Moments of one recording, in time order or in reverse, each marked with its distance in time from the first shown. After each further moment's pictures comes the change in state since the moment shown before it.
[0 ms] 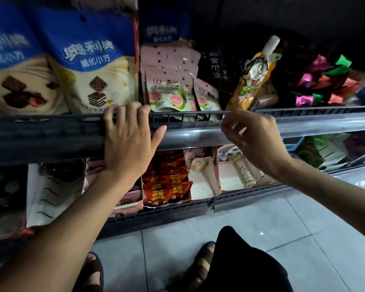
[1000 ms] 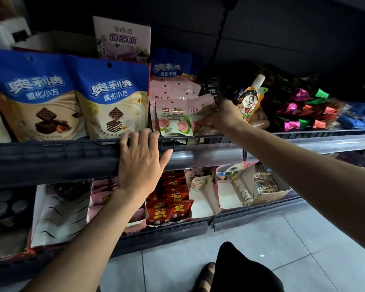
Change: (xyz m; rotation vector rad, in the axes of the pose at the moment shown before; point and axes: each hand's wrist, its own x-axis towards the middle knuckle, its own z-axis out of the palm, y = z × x) left_hand 0.001 -0.003 -0.004 -0.022 -0.070 0.007; right_hand 0.117 -0.012 0.024 0.207 -0.106 0.585
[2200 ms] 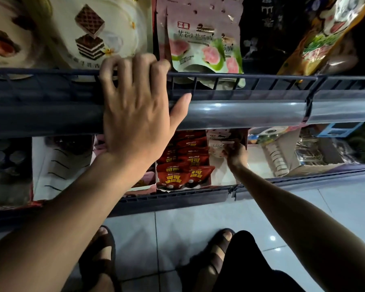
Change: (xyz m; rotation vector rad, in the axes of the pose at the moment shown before) left_hand 0.001 0.004 0.021 0.067 0.174 -0.043; right_hand -0.010 0.275 0.232 0.314 -0.066 0.217
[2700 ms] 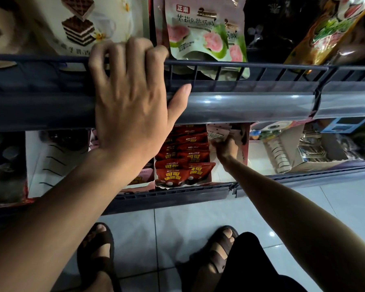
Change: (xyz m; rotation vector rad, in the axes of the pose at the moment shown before) left_hand -0.001 0.000 0.000 0.001 -0.021 -0.001; right_hand -0.003 -0.037 0.029 0.146 -0.046 0.181
